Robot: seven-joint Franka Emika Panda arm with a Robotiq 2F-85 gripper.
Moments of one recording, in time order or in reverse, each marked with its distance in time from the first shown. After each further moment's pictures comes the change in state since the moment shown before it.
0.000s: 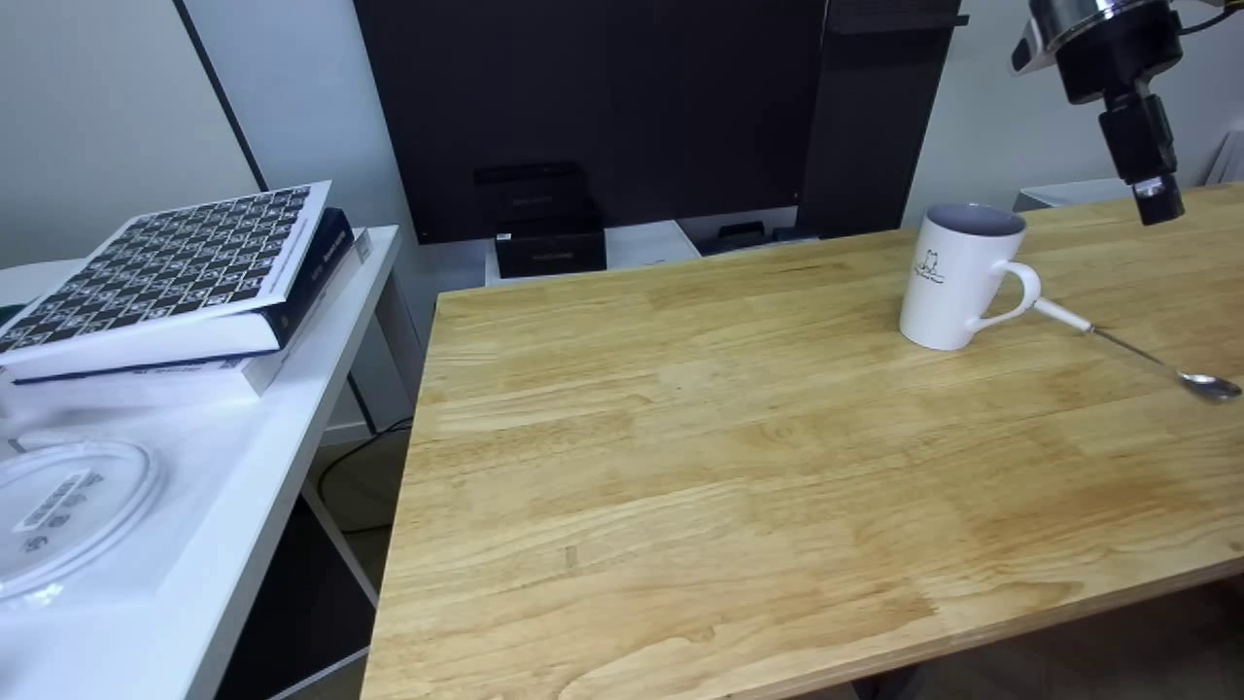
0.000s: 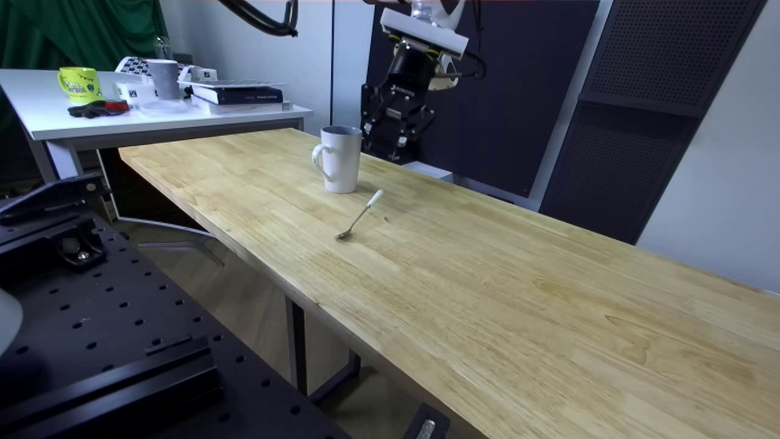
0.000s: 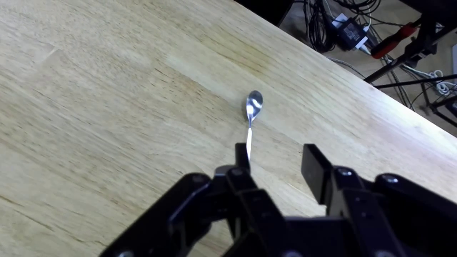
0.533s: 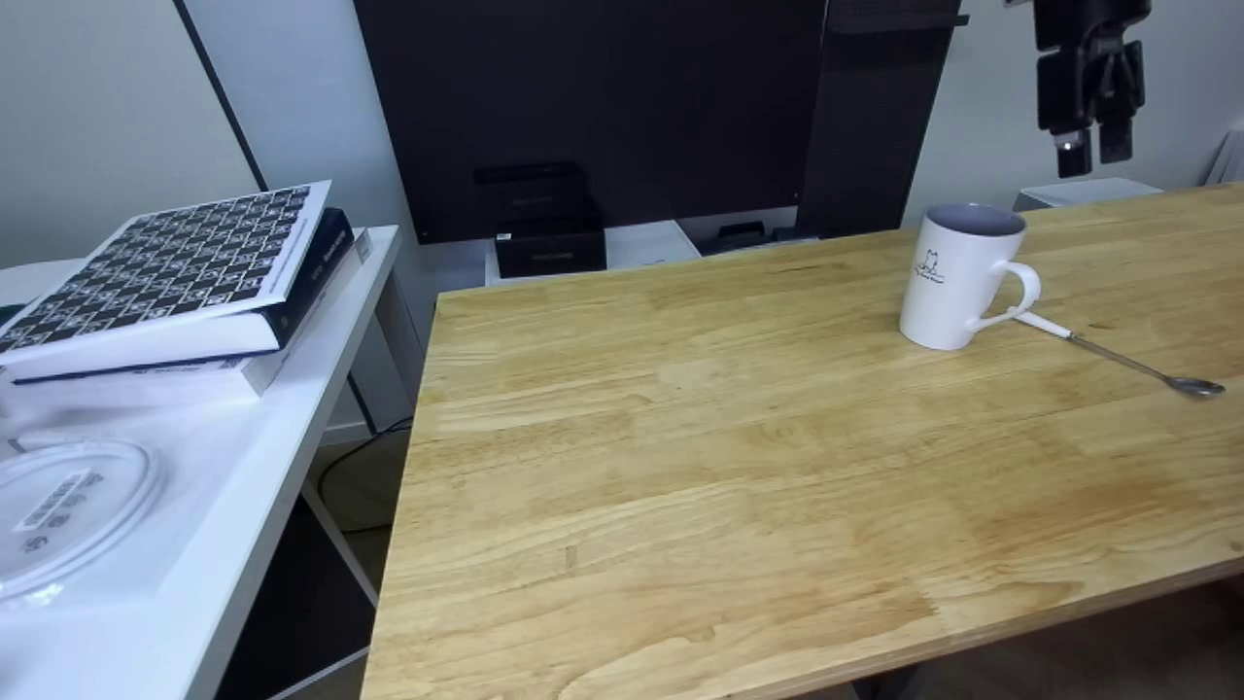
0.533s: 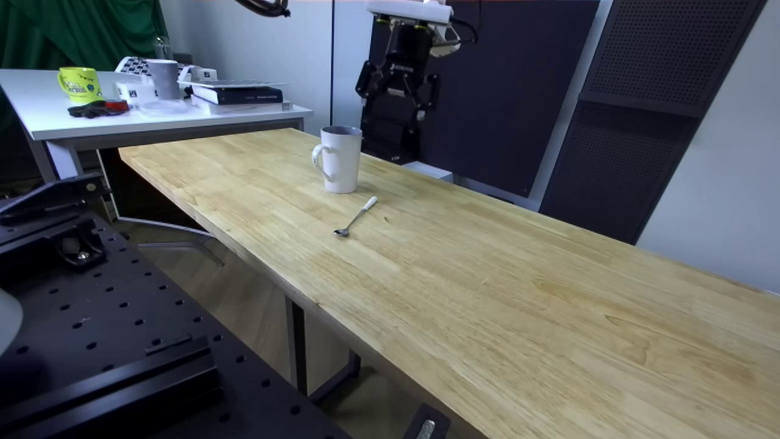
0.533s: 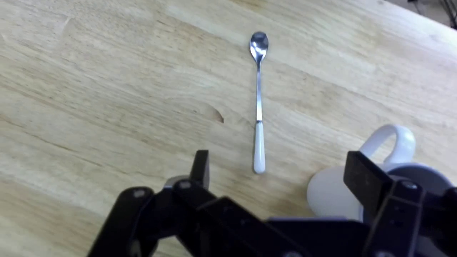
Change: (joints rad) arm 0.037 -0.095 -0.003 -0.054 0.003 0.188 0.205
